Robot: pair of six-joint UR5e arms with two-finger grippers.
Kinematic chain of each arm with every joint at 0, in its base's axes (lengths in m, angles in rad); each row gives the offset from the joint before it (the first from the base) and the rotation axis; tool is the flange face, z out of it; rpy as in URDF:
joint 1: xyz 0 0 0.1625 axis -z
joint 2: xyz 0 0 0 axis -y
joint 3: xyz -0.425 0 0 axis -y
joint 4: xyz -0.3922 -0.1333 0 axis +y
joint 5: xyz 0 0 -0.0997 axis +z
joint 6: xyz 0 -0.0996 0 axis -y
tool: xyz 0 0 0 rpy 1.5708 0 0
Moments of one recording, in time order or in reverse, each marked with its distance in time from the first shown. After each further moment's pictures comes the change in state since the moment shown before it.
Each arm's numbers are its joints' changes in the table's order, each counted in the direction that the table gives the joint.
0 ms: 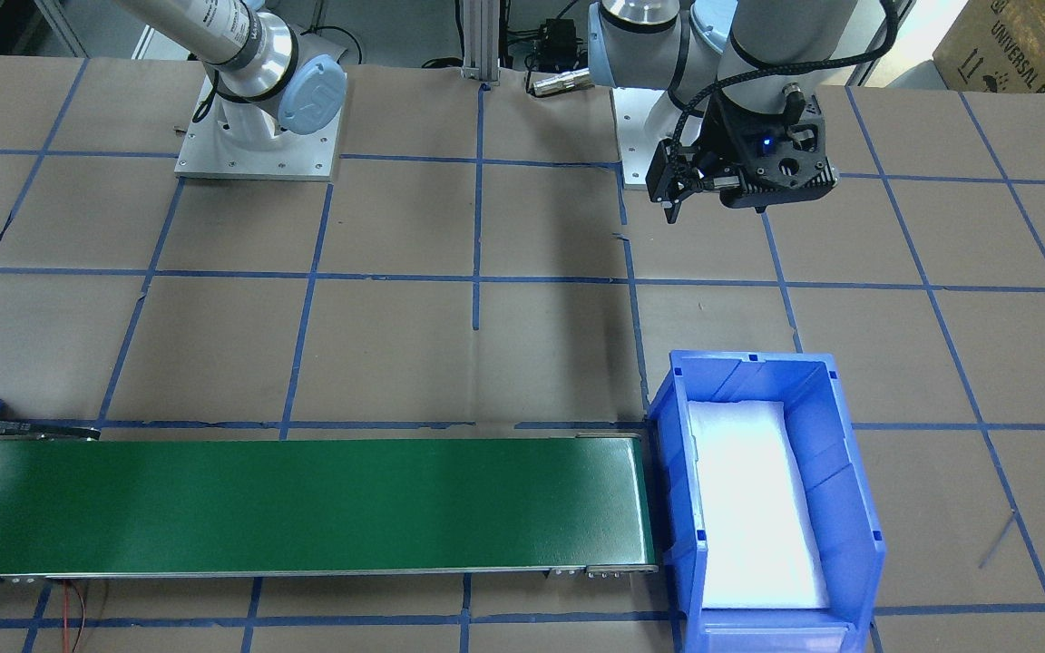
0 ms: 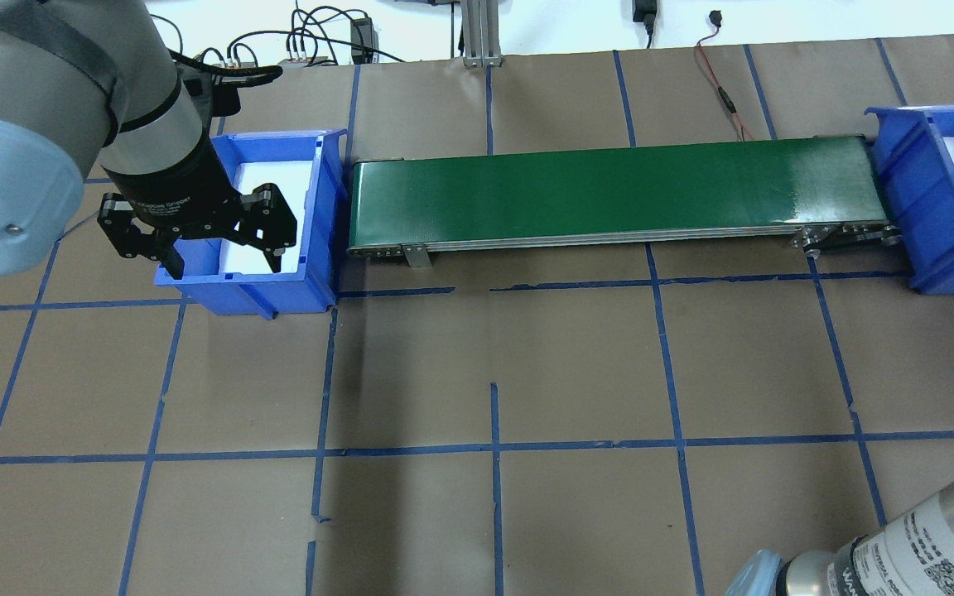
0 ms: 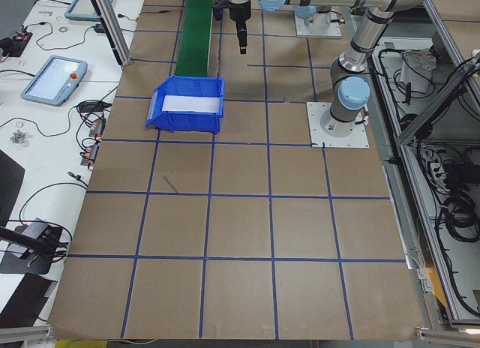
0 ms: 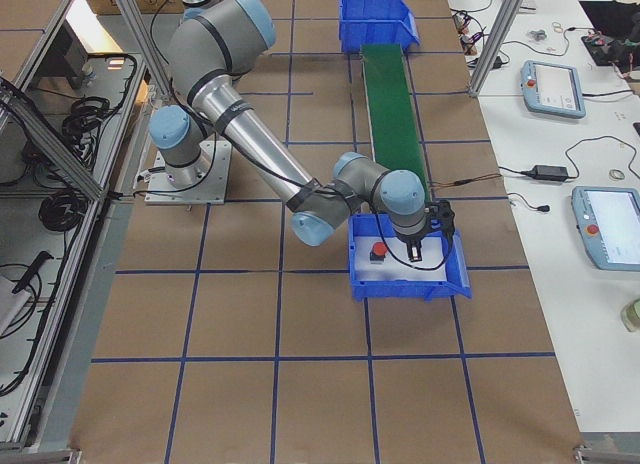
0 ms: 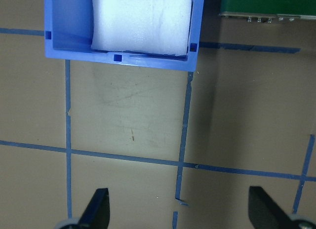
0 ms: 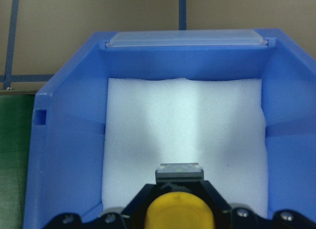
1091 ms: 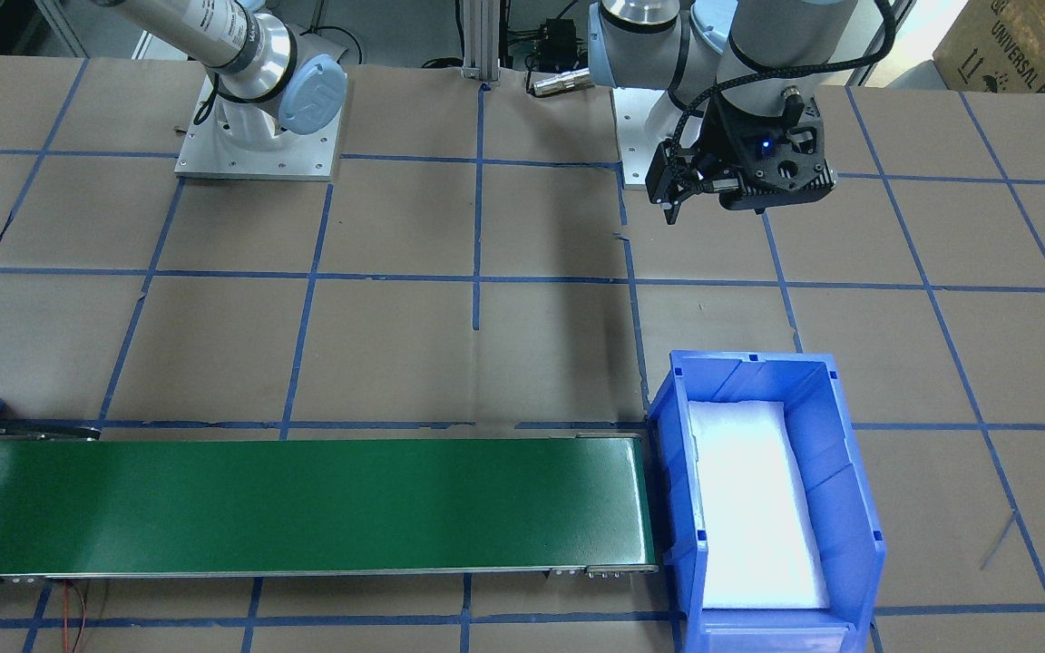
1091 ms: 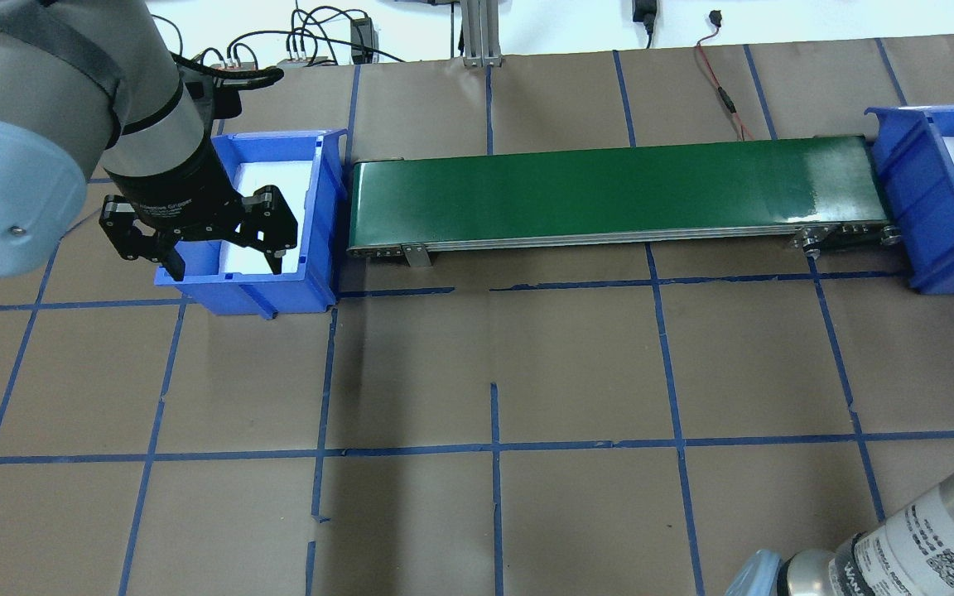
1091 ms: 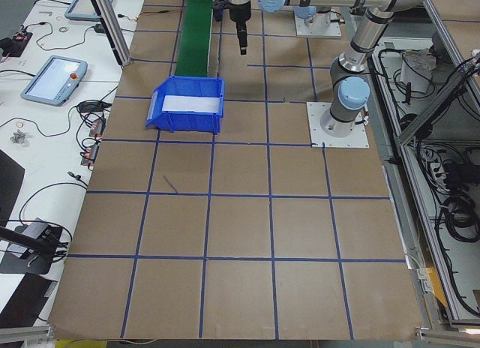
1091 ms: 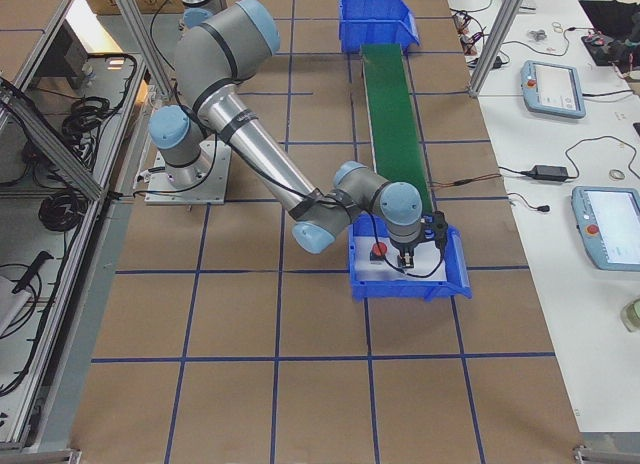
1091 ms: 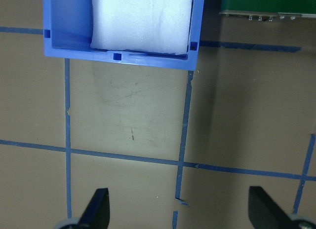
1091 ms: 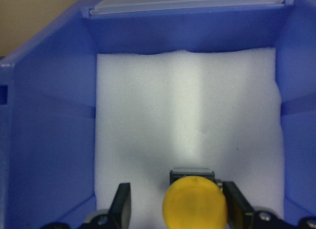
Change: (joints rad) left arm 0.000 0.000 -0.005 -0.002 0.000 -0.001; right arm 0.000 0.019 0.018 0.001 0.025 0.015
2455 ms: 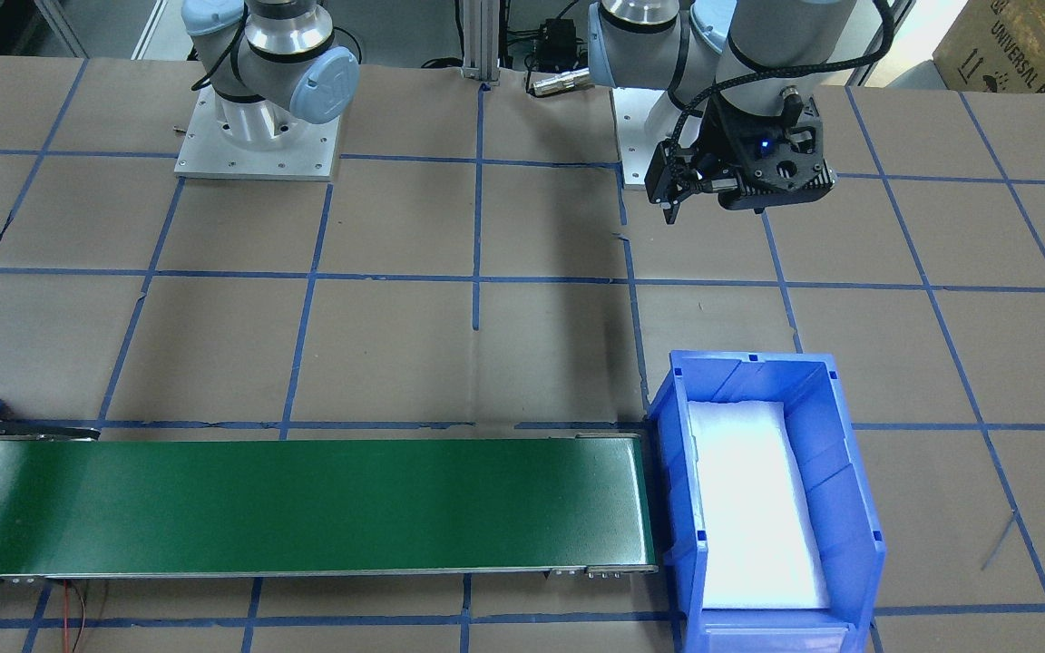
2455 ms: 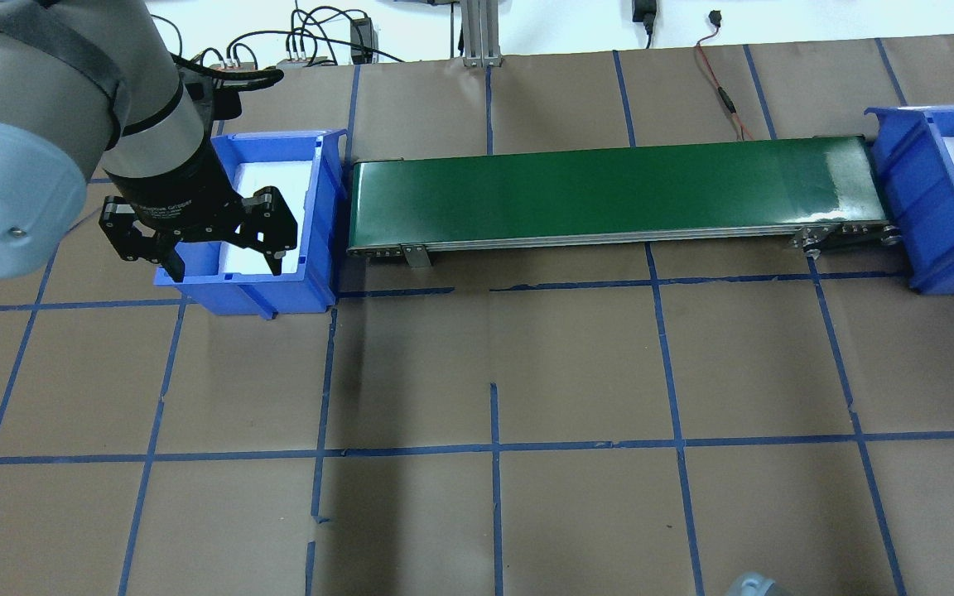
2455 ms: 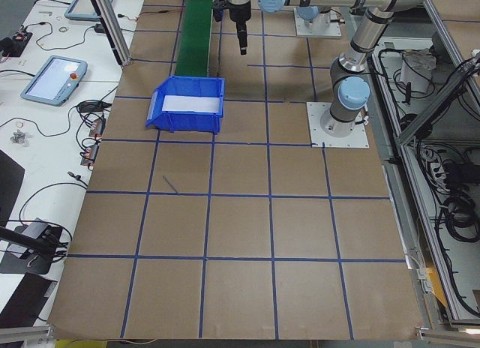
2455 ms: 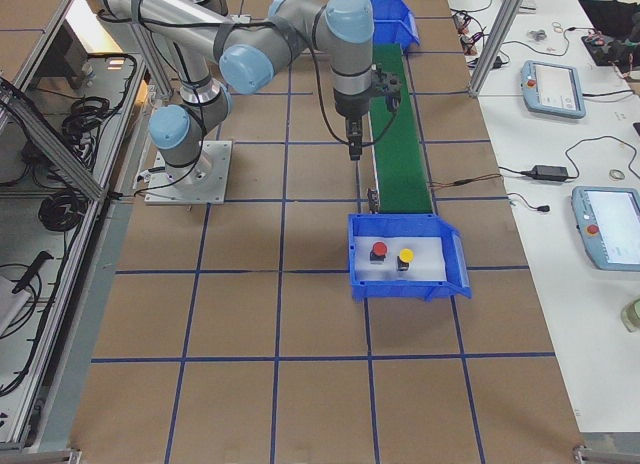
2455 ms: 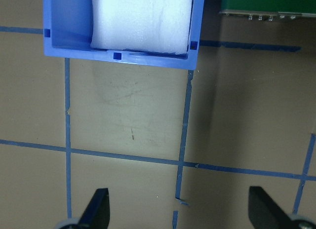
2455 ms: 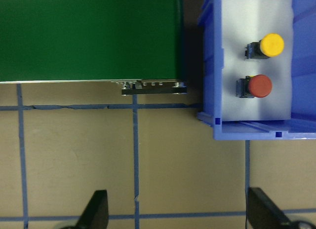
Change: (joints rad) left arm 0.001 0.001 -0.001 0.000 0.000 0.000; right arm -0.186 -0.613 0.116 -0.536 0.223 0.140
